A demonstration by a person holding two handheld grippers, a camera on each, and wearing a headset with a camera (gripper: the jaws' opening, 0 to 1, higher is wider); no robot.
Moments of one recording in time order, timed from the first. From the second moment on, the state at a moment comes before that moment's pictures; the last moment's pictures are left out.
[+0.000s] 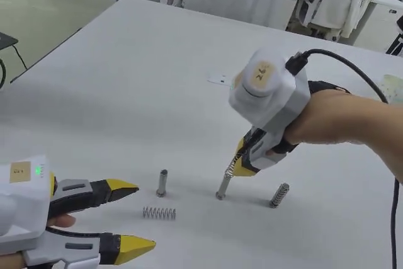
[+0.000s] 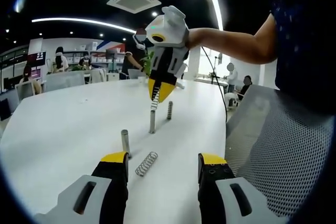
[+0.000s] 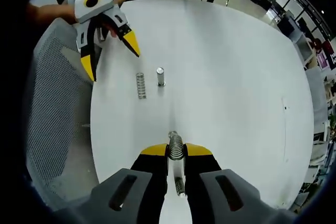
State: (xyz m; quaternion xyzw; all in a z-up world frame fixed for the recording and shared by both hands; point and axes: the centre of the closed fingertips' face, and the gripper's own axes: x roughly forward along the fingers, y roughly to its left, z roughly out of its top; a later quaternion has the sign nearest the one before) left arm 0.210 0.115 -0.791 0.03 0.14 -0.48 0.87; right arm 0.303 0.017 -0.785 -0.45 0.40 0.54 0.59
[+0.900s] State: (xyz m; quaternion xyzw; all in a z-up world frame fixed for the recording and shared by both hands) left arm 0.213 0.116 -0.794 0.03 0.14 -0.48 0.87; right arm 0.304 0.018 -0.816 -0.44 0.43 0.54 0.57
